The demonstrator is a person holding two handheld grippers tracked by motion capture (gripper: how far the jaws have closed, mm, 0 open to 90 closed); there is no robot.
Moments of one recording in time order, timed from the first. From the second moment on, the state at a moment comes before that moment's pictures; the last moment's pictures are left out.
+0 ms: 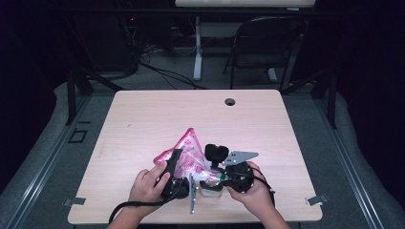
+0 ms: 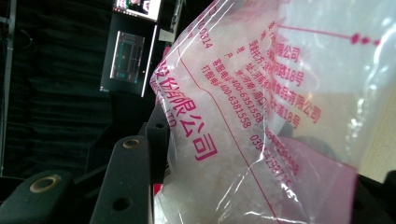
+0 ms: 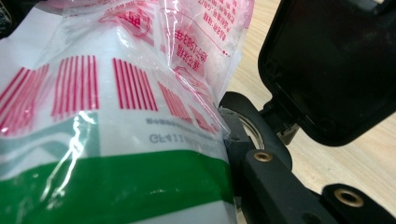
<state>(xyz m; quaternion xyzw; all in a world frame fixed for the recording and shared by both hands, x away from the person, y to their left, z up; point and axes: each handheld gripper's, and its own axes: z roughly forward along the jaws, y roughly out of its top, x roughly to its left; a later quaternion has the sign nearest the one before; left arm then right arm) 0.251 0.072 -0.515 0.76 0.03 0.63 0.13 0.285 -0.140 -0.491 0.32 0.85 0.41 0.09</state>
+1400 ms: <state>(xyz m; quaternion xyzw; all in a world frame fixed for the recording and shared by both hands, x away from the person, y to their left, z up) 0.247 0.068 -0.518 0.76 0.02 0.64 0.12 0.281 -0.143 -0.503 0.34 0.83 0.42 0.10</state>
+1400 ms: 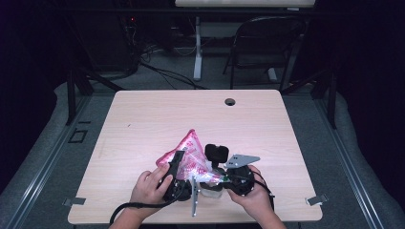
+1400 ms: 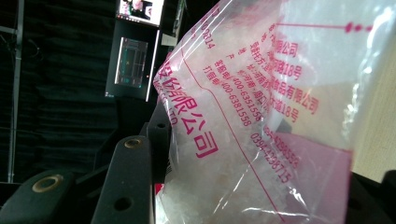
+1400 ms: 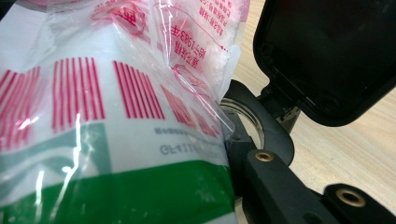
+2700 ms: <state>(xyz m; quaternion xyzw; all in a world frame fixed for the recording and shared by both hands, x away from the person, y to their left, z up) 0.246 0.066 -0.516 0.76 0.01 0.64 0.12 0.282 -0.146 -0.505 0.35 0.83 0.43 0.09</state>
